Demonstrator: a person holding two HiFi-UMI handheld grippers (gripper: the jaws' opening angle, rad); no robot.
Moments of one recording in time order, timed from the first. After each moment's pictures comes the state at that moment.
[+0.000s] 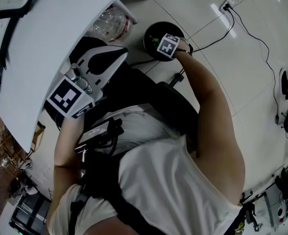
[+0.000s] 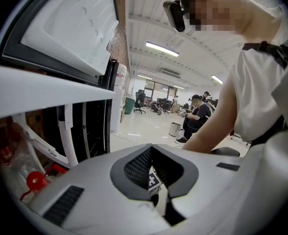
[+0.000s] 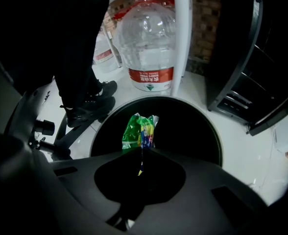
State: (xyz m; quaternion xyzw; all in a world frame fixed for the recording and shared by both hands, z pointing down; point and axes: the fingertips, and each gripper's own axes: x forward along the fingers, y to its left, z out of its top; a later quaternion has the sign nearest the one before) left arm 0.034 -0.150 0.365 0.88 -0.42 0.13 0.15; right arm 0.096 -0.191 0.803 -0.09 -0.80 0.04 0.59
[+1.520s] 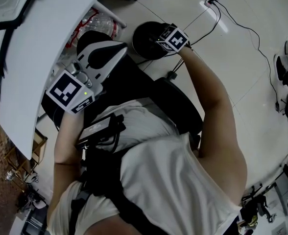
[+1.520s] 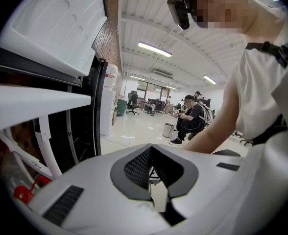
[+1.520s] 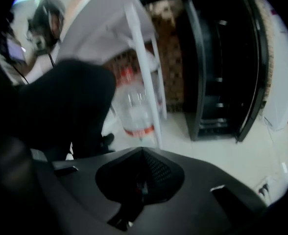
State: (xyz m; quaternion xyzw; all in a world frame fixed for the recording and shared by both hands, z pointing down) left arm 0.074 -0.167 0.354 0.90 -0.39 0.12 0.13; right arm 0.084 -0.243 0.666 0.00 -0.92 0.13 0.37
